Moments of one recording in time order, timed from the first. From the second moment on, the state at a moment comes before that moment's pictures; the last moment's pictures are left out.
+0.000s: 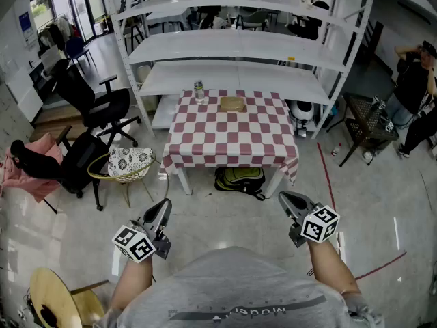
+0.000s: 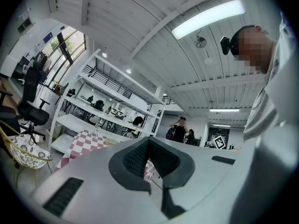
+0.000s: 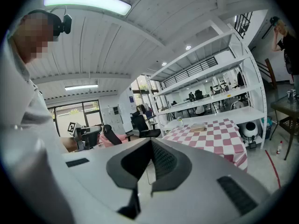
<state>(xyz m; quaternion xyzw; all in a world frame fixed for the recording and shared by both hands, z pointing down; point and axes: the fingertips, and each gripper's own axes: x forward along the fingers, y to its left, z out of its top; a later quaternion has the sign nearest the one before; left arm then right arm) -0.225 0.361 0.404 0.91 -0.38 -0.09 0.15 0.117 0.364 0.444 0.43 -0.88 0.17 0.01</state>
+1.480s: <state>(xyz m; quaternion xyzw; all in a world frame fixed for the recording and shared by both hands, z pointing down) -0.101 0.375 0.406 0.90 -0.39 -0.07 0.15 0.214 0.365 0.454 0.39 -0.90 0.17 0.01</state>
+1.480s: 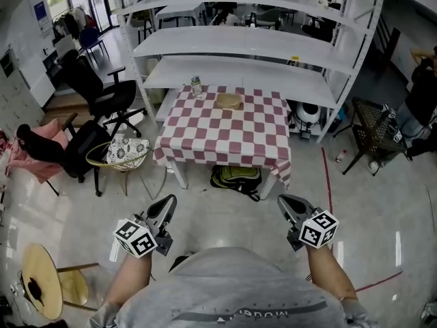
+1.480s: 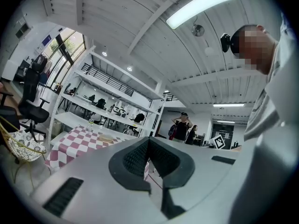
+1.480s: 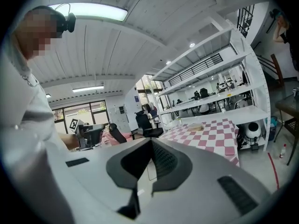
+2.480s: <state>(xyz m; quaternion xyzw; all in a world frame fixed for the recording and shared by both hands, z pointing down) -0.258 0.140 0.412 0.94 -0.31 -0.06 0.16 0.045 0.158 0.441 0.46 -0.87 0.17 0.00</state>
